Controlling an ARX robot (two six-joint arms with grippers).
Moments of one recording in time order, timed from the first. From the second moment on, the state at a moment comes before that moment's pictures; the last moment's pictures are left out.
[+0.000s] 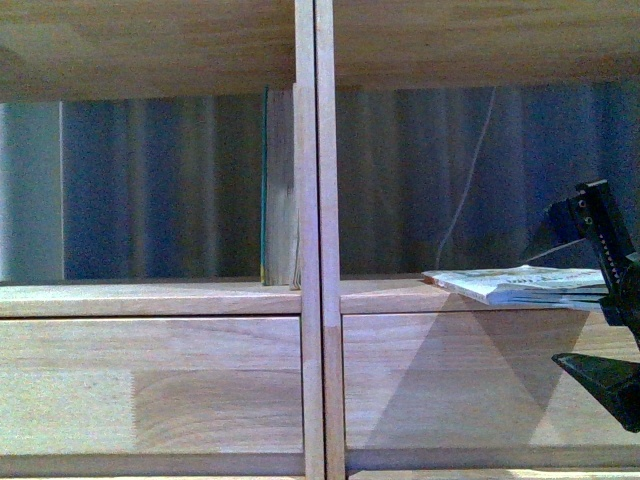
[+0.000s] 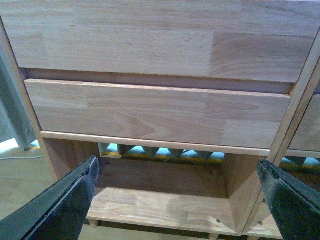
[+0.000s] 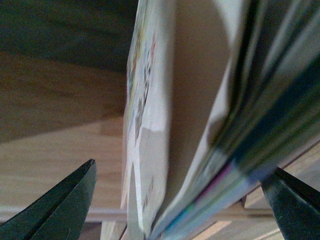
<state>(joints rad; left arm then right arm) 0.00 0.00 0.01 0.00 0.00 0.00 0.05 1.51 1.00 0.47 -0.10 1.32</state>
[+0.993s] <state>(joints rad) 0.17 0.14 0.02 0.10 0.47 0.02 0.04 1.31 0.81 0.61 -0.23 1.23</state>
